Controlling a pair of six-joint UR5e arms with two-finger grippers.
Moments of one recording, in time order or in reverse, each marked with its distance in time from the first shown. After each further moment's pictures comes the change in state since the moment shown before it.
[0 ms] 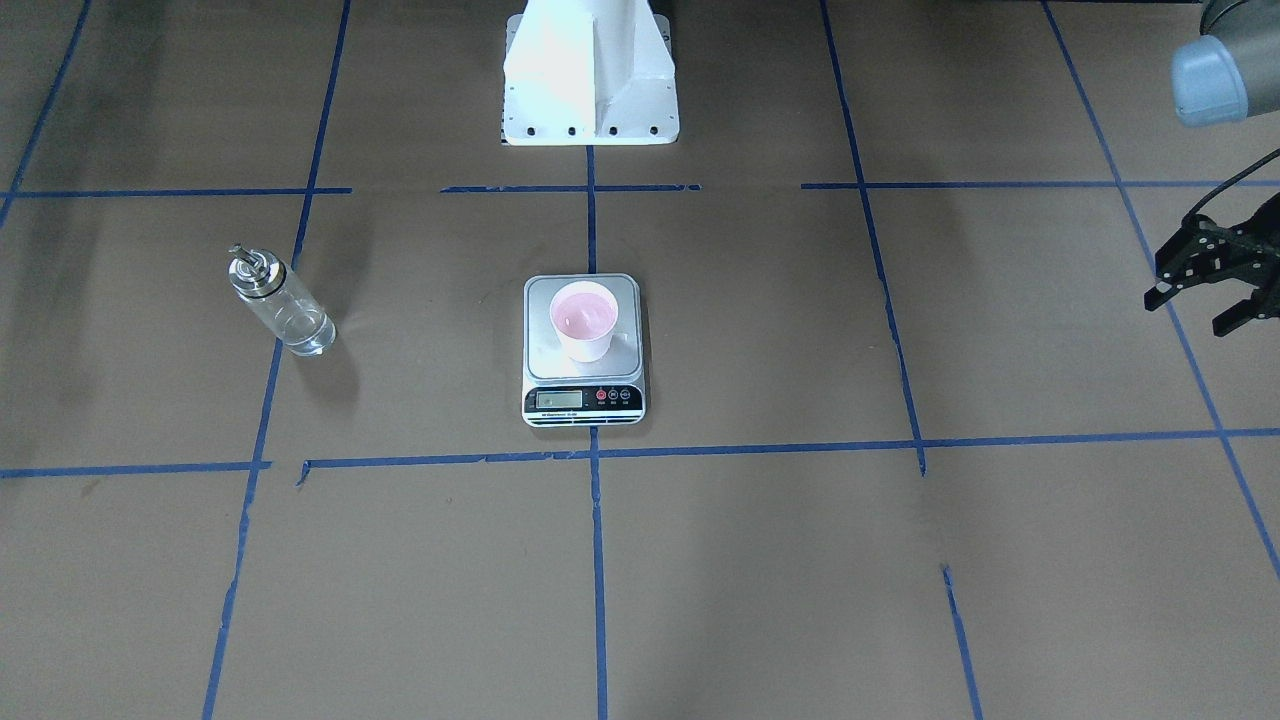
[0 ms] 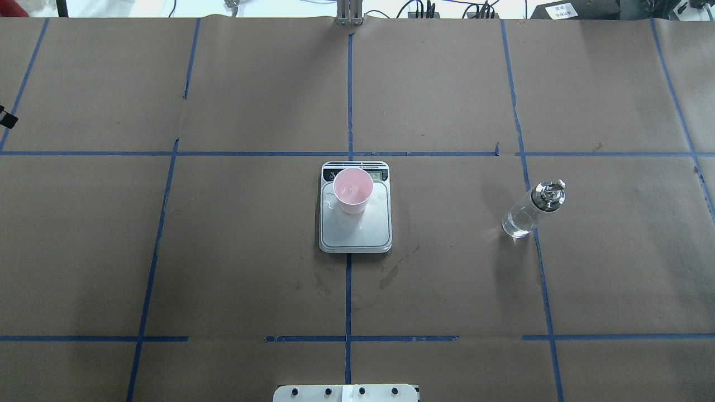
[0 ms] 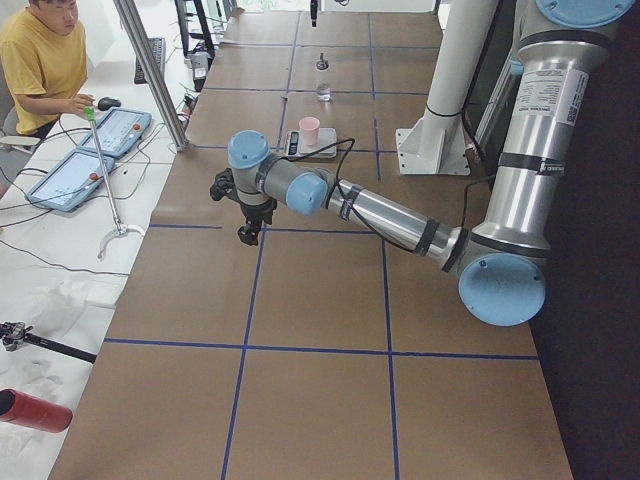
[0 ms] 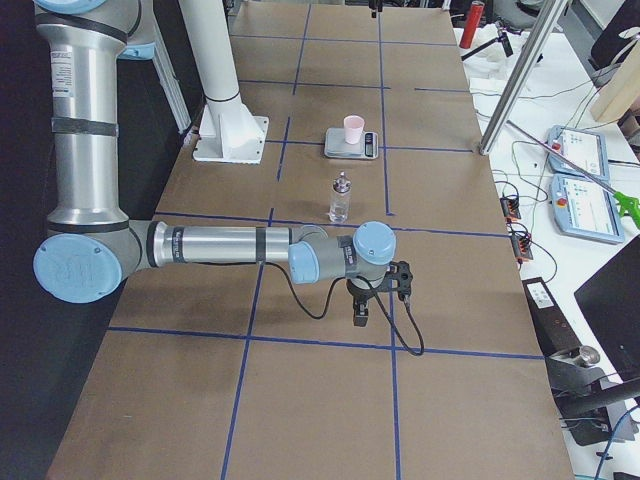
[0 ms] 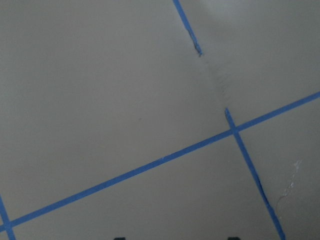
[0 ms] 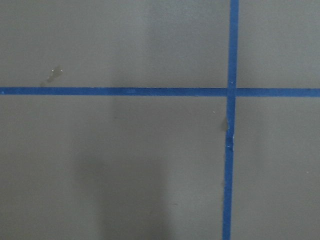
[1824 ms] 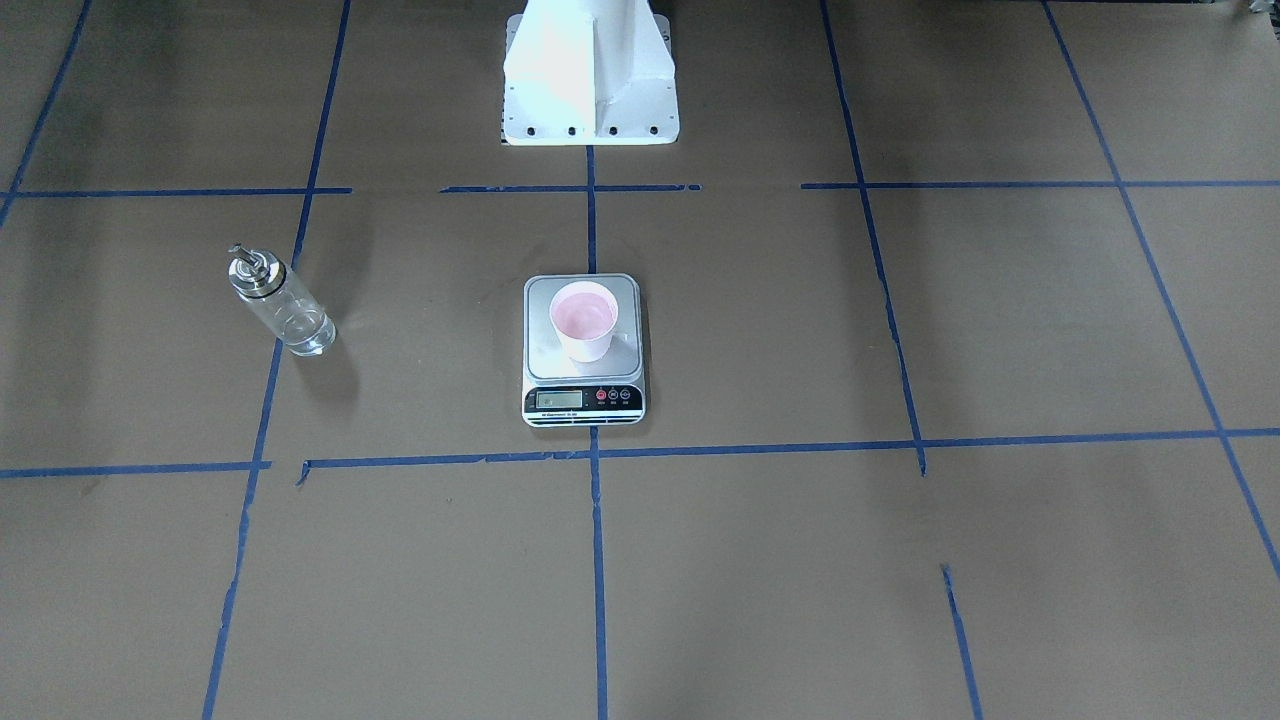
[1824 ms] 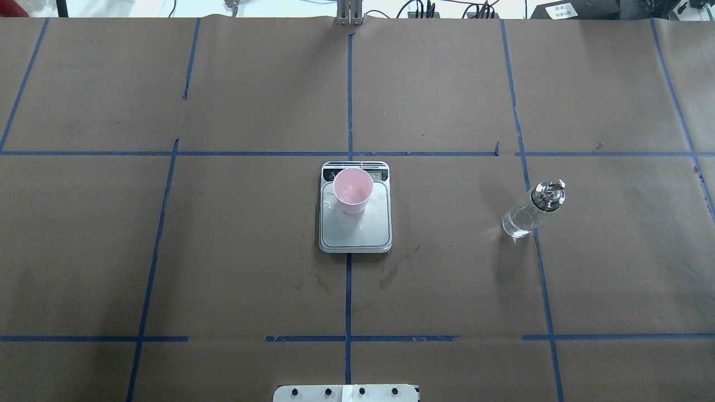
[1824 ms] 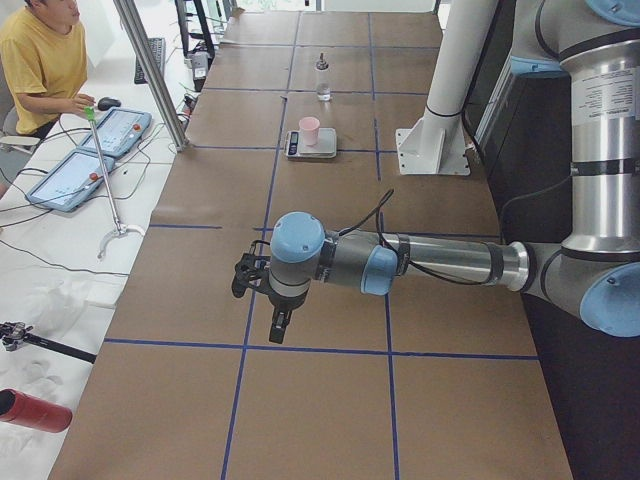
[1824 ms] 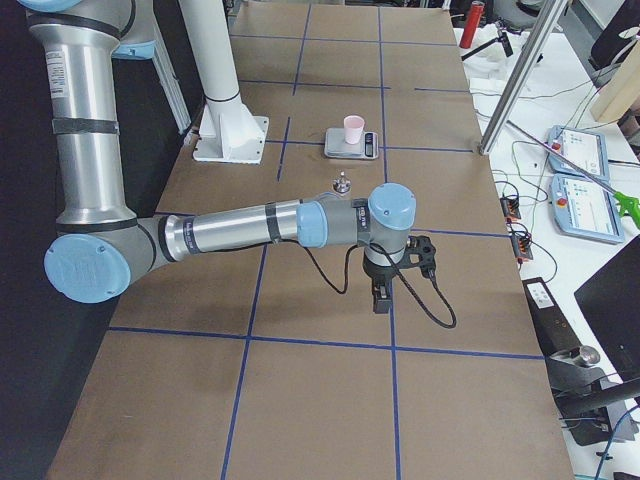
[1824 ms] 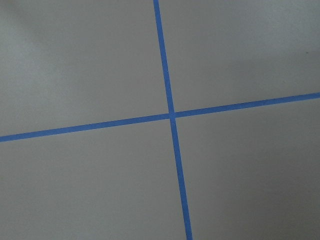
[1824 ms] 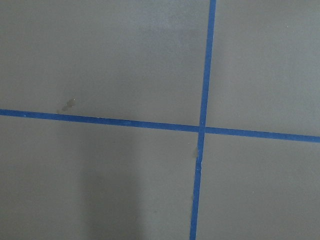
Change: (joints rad) left arm -0.278 0.266 0.006 -0.091 0.042 0.052; right arm 0.088 0.059 0.108 -0.159 -0.058 -0.110
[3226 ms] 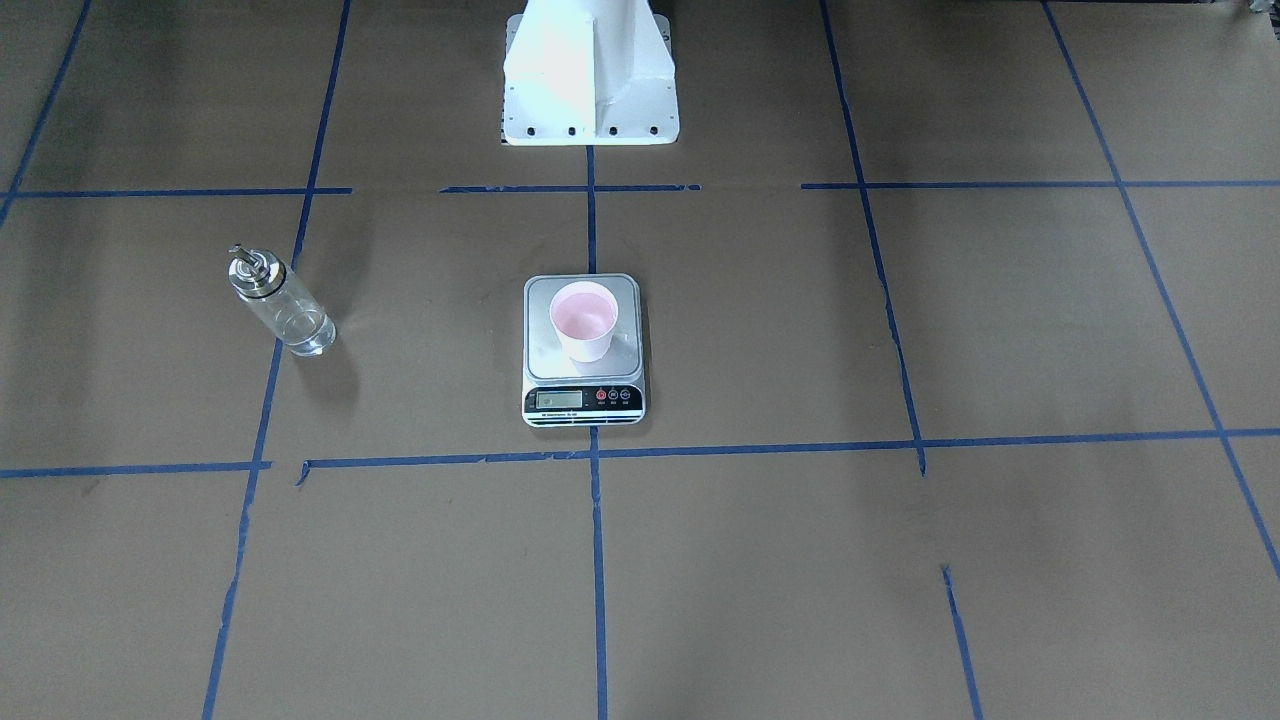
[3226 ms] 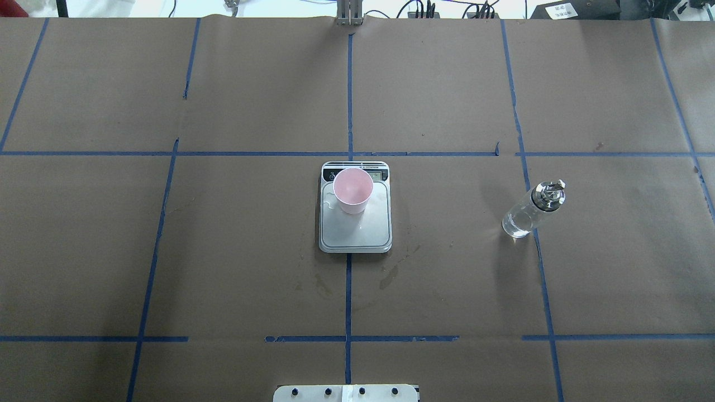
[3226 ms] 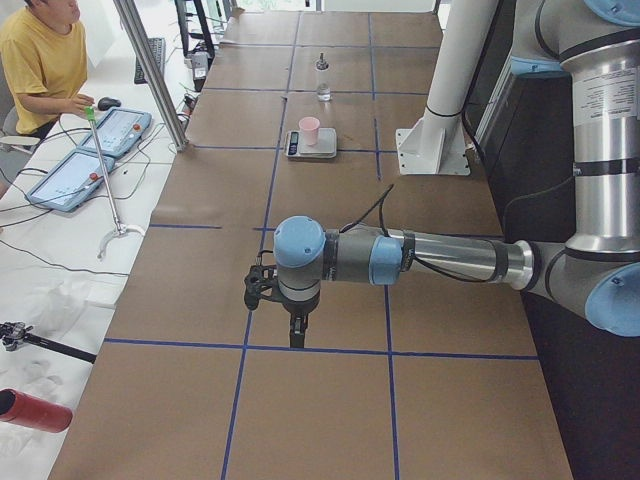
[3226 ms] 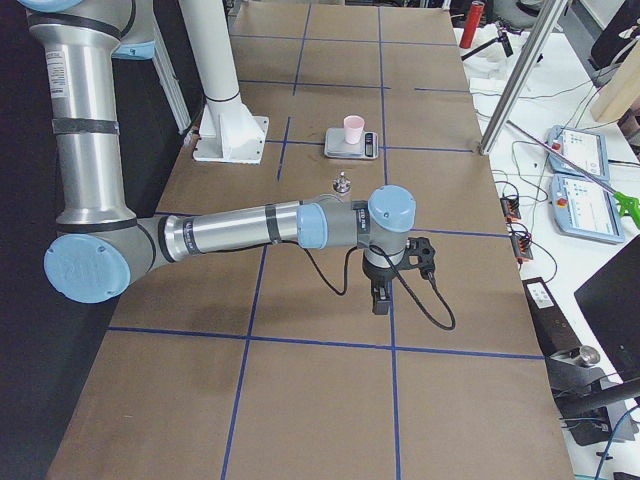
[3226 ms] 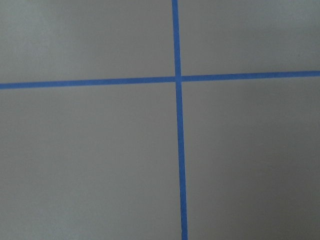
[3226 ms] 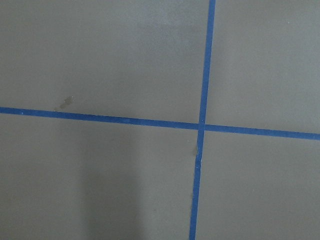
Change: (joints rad) left arm 0.004 0.015 -0.047 0.204 -0.003 0.004; right arm -0.003 -0.002 -0.008 0.000 0.002 -0.002
